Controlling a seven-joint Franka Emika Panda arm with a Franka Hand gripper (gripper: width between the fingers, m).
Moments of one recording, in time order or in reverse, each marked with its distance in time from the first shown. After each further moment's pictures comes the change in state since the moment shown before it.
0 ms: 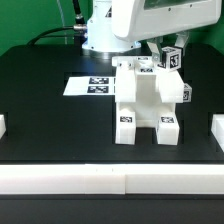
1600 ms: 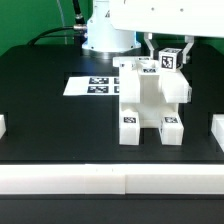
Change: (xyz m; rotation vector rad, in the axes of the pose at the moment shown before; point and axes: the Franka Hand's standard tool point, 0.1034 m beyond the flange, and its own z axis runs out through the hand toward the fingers) arm 0.001 -0.002 0.002 0.034 -0.009 1.156
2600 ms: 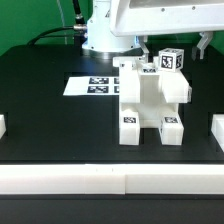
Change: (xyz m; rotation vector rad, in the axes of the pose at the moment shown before) arm -0.005 -0.004 0.000 -0.015 0.000 -0.695
